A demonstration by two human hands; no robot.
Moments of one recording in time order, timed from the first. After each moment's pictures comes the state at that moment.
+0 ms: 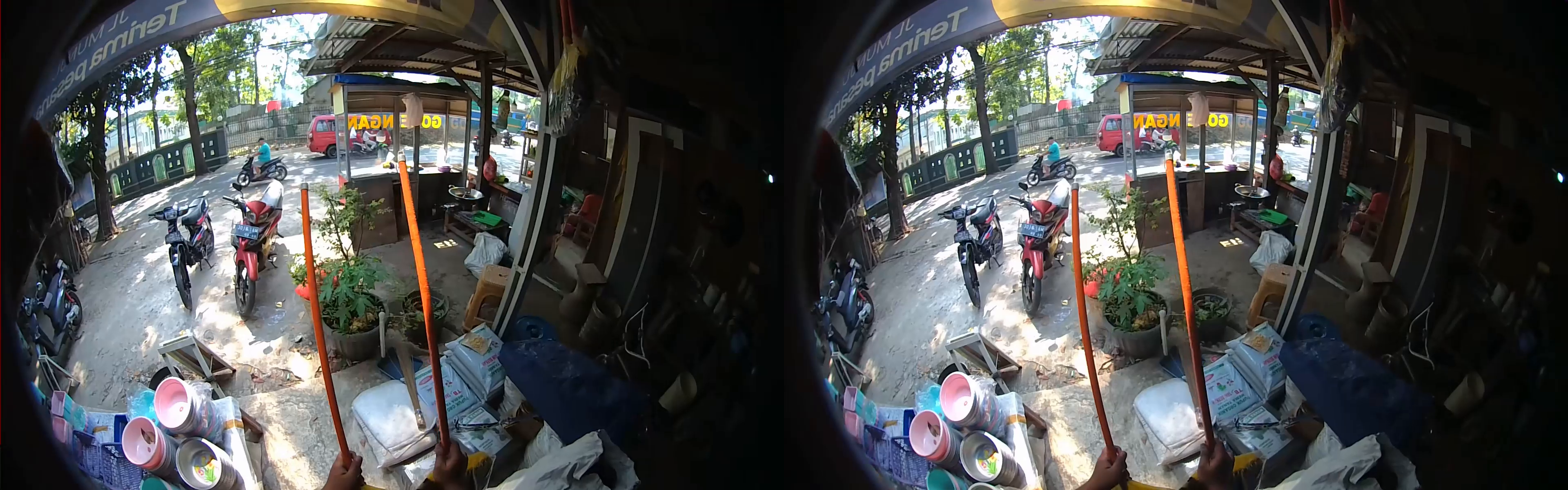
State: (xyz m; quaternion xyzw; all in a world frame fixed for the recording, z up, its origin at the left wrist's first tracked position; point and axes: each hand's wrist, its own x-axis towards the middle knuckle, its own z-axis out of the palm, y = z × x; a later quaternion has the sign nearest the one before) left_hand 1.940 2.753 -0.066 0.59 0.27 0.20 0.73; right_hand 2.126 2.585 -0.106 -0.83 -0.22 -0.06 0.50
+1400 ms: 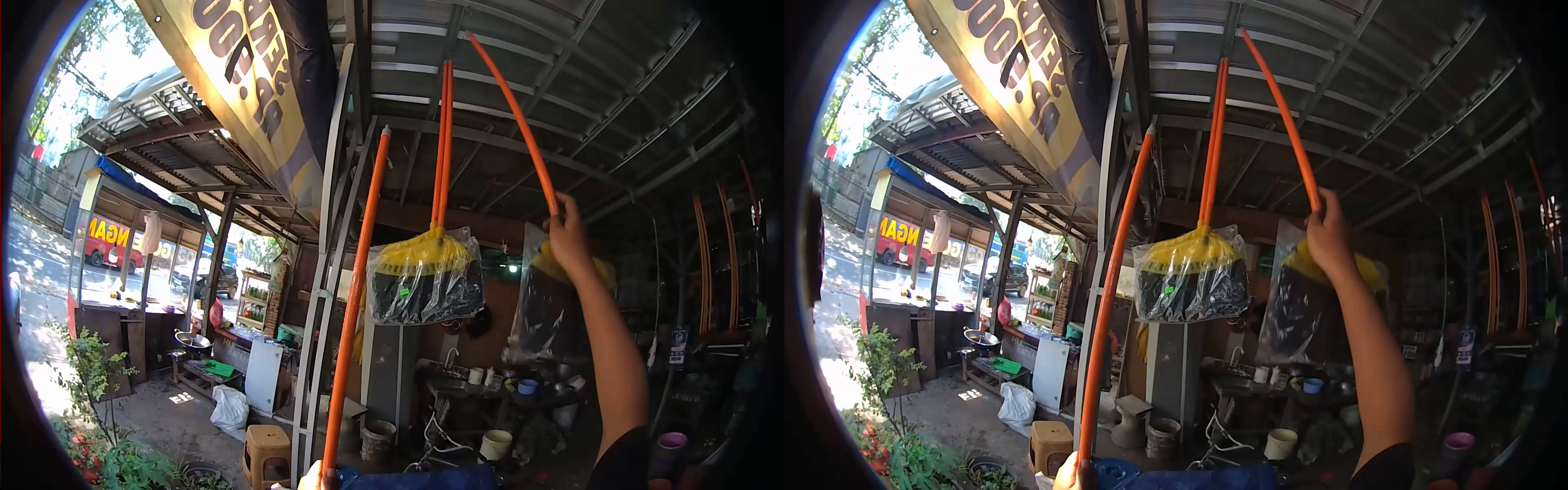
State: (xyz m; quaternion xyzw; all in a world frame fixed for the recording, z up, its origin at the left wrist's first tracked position) left_hand 2.343 2.939 0.180 0.73 -0.36 0.37 0.45; right_hand 2.217 2.621 0.664 -0.69 -0.06 -0.70 0.15
